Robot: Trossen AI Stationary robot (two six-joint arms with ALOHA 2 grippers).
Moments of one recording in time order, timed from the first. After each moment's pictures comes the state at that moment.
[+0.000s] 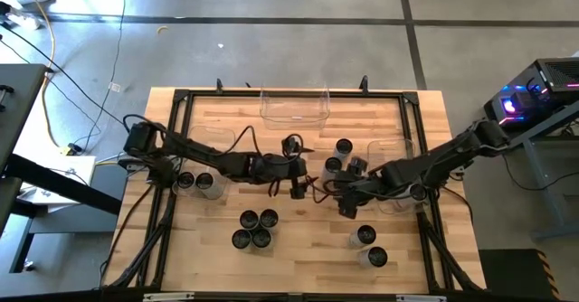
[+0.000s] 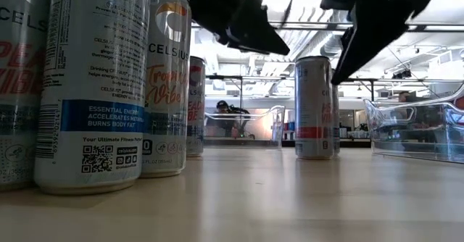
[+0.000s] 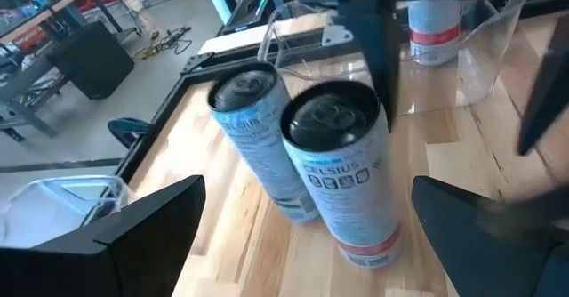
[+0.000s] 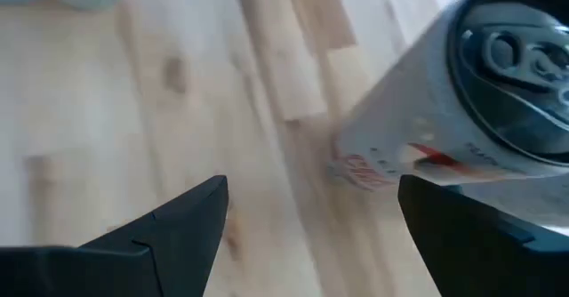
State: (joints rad) left arm -0.13 1.78 1.11 0.25 -0.45 0.19; right arm 0.36 1.40 0.95 -0.64 0.36 0.52
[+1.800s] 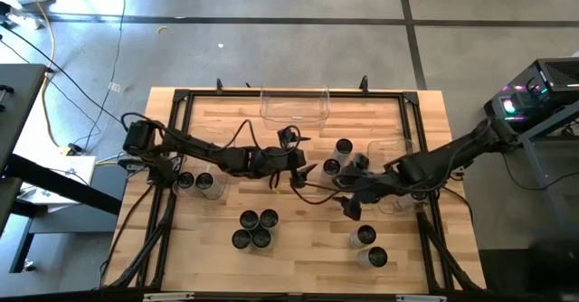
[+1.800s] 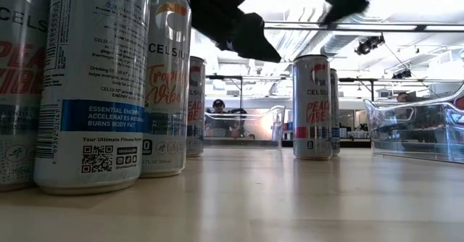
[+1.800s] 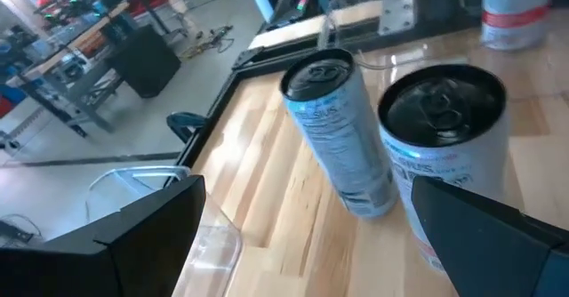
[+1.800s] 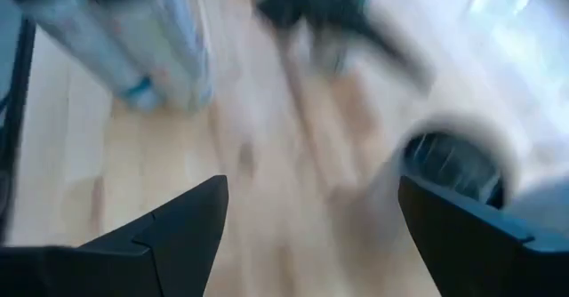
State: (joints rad) left arm -0.08 1.77 1.08 0.31 -0.53 0.27; right arm 0.39 1.29 1.08 -0.64 0.42 0.45
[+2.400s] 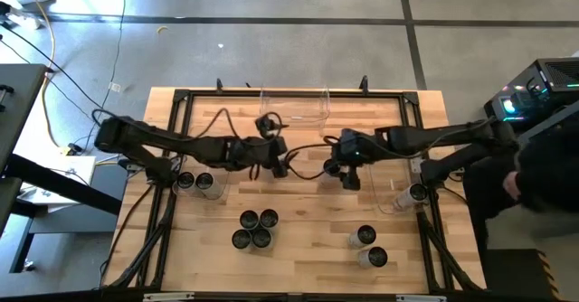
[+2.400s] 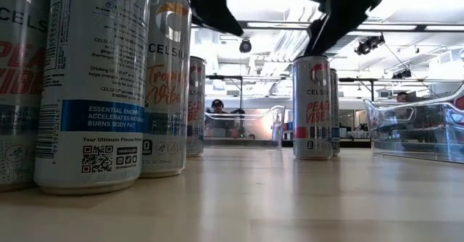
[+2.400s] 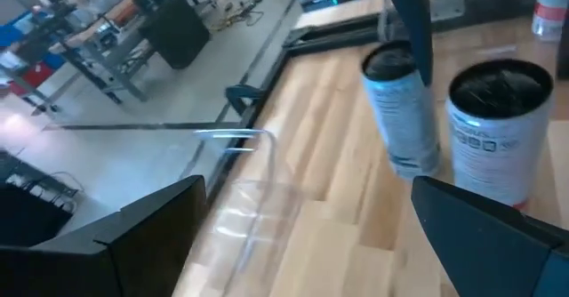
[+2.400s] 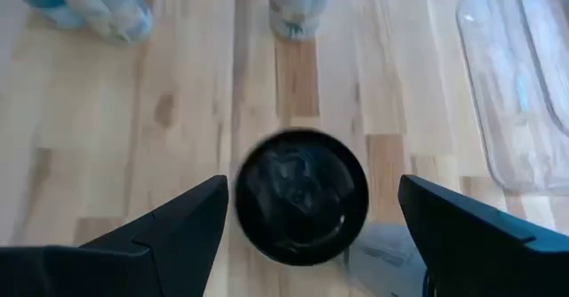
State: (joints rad) left arm -0.08 1.50 1.06 -0.03 -0.63 0.20; right arm 0.01 1.31 1.03 -0.66 0.06 -0.01
